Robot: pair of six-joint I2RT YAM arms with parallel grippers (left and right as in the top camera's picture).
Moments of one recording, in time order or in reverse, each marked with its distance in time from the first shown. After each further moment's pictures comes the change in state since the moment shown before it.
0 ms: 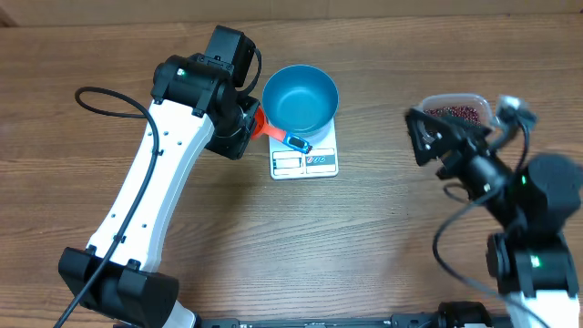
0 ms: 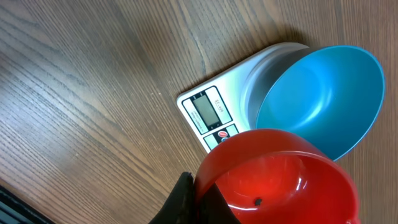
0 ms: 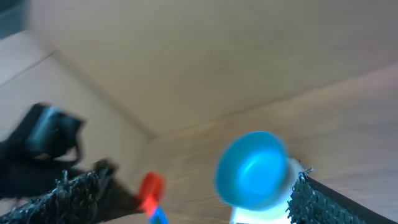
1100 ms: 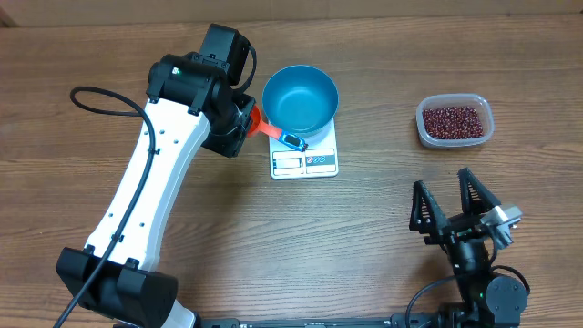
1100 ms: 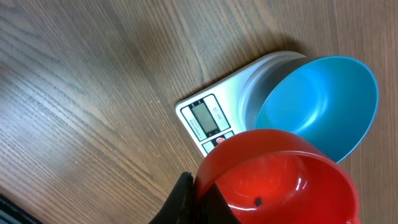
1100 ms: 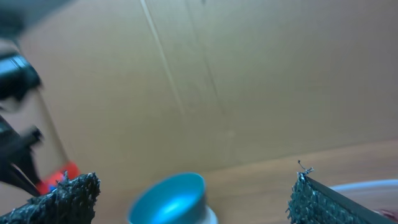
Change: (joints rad) left arm 0.019 0.000 0.000 0.001 -0.007 0.017; right arm 0.000 -0.835 -0.808 0.372 0.340 -0.198
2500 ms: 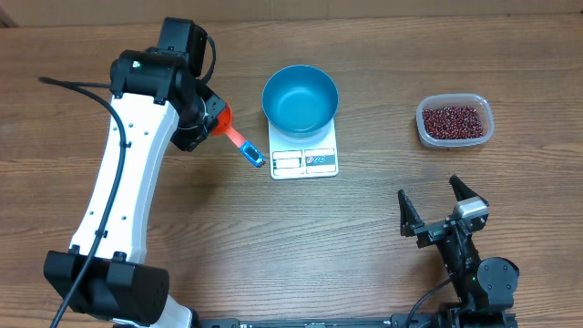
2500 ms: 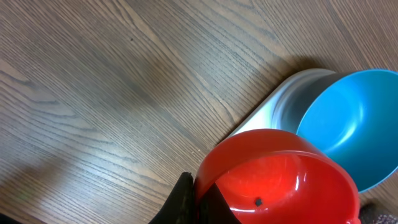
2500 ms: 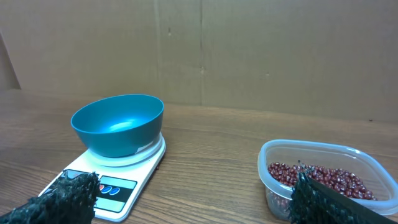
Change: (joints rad) left arm 0.150 0.000 0.000 -0.006 -0.050 0.480; right arm 0.001 0.001 0.000 -0.285 -0.020 -0.444
